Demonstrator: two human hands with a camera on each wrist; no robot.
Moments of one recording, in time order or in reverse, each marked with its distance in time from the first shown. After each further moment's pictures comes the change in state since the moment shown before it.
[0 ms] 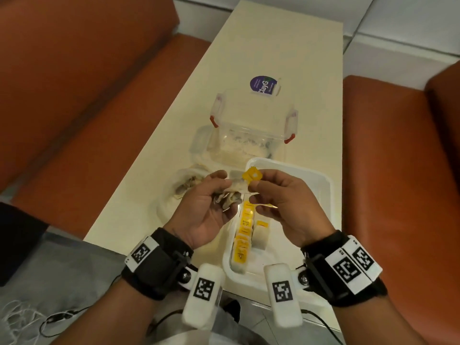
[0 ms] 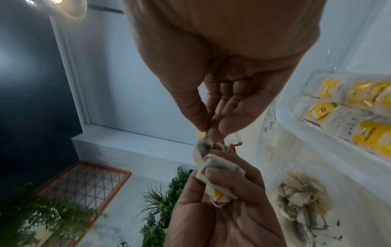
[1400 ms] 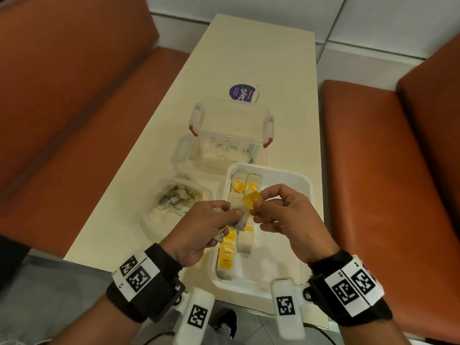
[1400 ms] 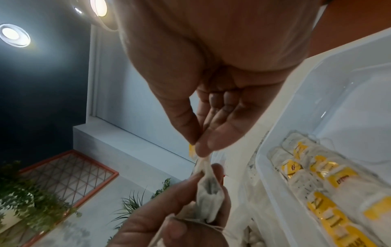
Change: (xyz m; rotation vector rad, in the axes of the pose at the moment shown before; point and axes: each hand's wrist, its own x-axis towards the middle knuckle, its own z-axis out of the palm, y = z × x) left_hand -0.004 -0.026 0.006 0.742 -0.010 -0.018; right_hand -0.016 0.020 -0.044 -0.063 0.101 -0.067
